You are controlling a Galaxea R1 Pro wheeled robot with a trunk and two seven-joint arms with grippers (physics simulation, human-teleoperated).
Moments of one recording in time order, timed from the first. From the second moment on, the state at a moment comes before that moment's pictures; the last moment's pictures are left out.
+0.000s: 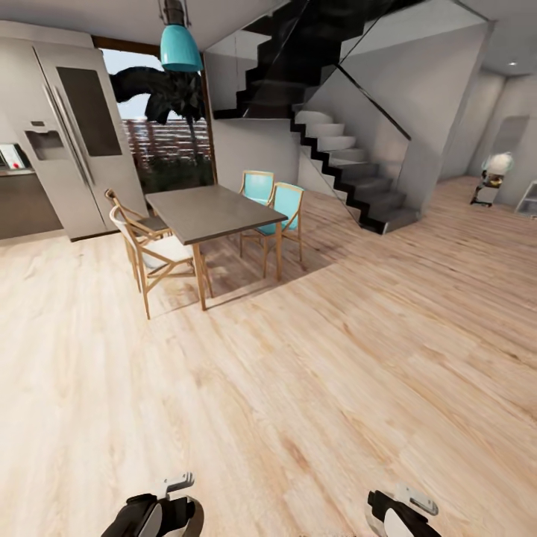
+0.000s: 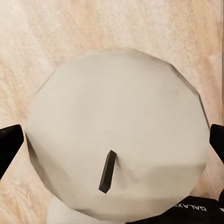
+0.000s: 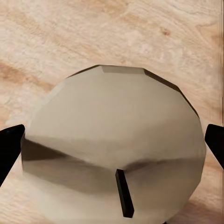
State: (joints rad) left arm -0.34 -0.01 0.02 -0.64 0.21 0.52 0.10; right arm -0.42 -0.06 0.10 -0.39 -0.60 0.10 -0.34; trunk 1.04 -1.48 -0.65
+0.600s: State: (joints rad) left arm -0.34 -0.01 0.02 -0.64 0.21 0.52 0.10; right arm -0.42 -0.05 0.10 -0.38 -0.60 0.10 -0.34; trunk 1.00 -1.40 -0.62
